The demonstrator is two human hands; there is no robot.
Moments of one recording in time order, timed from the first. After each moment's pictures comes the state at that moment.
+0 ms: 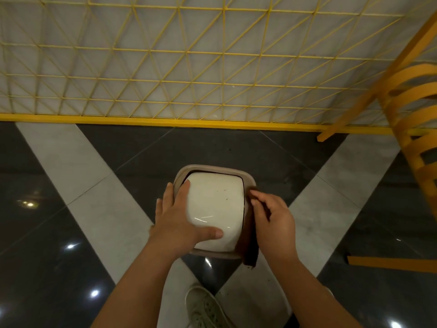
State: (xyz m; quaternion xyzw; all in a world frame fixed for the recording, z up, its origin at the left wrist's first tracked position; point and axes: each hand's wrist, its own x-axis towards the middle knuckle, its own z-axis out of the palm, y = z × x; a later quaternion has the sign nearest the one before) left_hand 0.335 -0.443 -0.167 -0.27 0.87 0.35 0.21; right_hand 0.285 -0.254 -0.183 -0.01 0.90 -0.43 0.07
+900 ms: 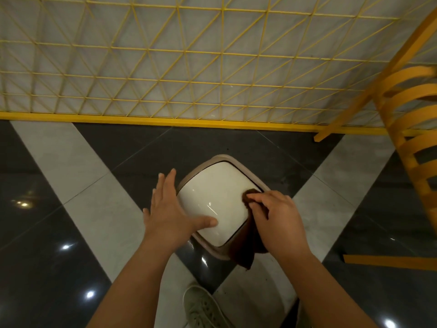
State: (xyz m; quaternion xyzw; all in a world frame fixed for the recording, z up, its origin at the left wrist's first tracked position) left_hand 0.328 -0.445 -0.160 -0.32 0.87 0.37 0.13; right_hand 0.279 -0.244 -0.154 -0.12 0.95 -0.26 0.09
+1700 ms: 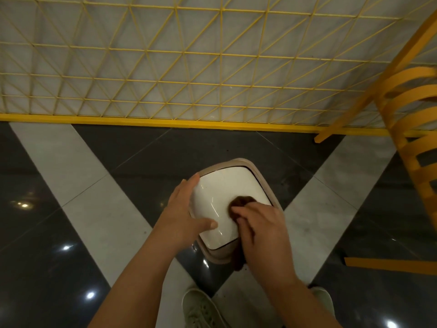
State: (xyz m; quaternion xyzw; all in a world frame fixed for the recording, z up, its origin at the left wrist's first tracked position) left_hand 0.321 -0.432 -0.146 -0.25 0.82 0.50 0.16; right_hand 0.306 -0.256 -0.162 -0.19 0.95 -0.26 0.05
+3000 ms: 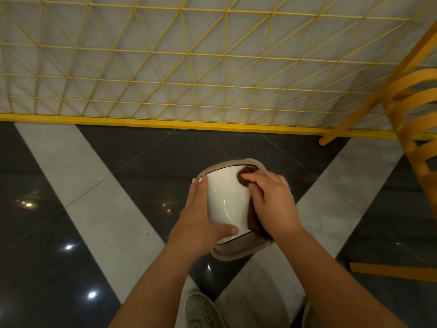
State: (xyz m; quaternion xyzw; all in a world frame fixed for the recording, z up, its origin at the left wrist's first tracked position) left_hand 0.315 -0.412 -0.152 -0.24 0.84 0.44 0.19; right_hand 0.232 -0.265 -0.160 -0.16 0.94 -0.31 0.07
